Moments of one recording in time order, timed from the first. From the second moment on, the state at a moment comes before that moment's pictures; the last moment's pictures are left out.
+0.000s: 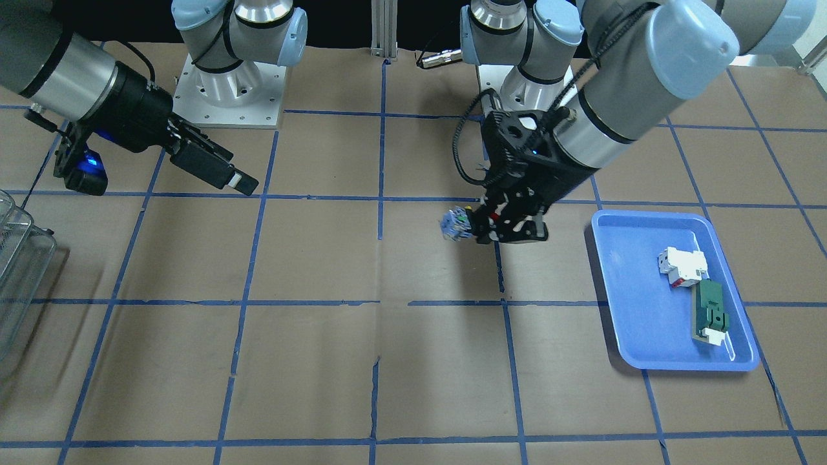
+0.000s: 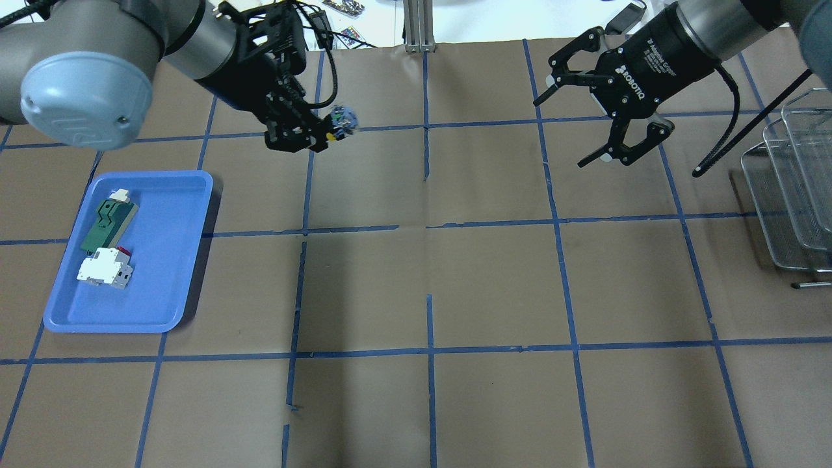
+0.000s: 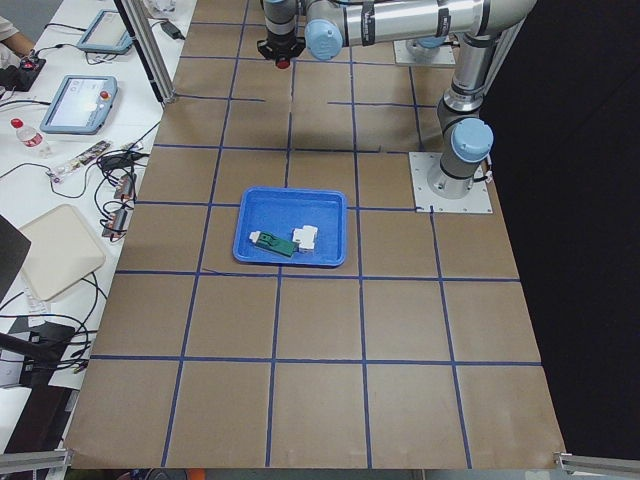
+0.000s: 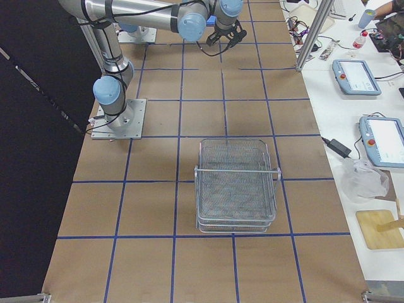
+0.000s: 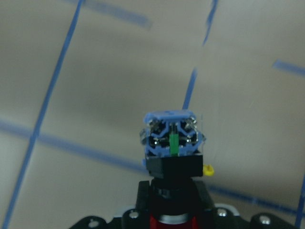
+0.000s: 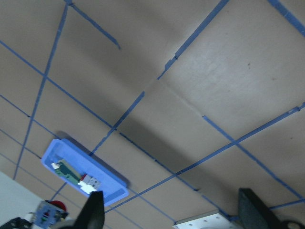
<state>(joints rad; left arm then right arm) -1.61 -1.69 -1.57 -1.38 1.13 1.42 1.39 -1.53 1.60 -1.46 -0.91 0.63</state>
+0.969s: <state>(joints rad) -1.82 -1.65 -1.57 -1.29 1.01 1.32 1.34 -1.53 1.60 -1.31 -0.58 0.93</state>
